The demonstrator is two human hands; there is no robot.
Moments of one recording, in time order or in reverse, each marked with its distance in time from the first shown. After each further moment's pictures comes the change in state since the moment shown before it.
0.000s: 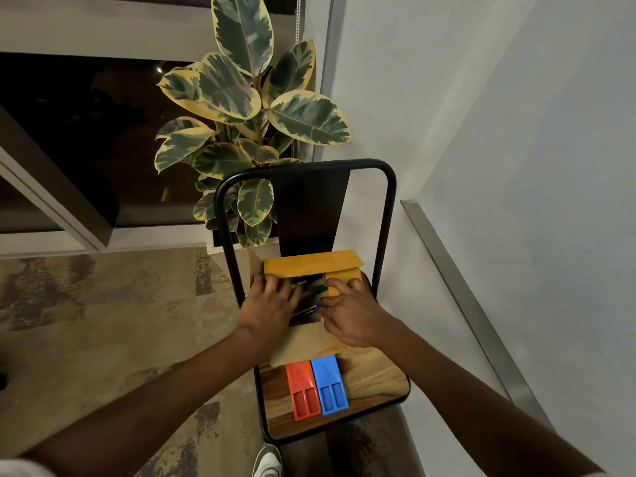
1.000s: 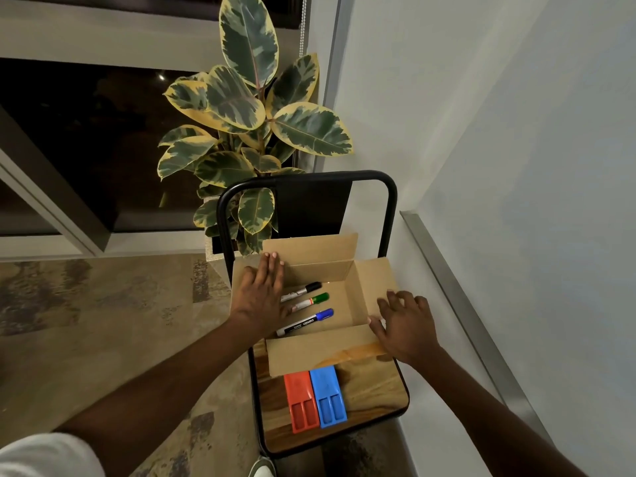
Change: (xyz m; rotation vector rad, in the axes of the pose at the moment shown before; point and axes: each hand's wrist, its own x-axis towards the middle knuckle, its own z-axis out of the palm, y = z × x) left_hand 0.036 -0.023 0.027 -0.144 -0.042 -0.145; right_hand -0.060 0.042 0.016 -0.037 -0.070 0.545
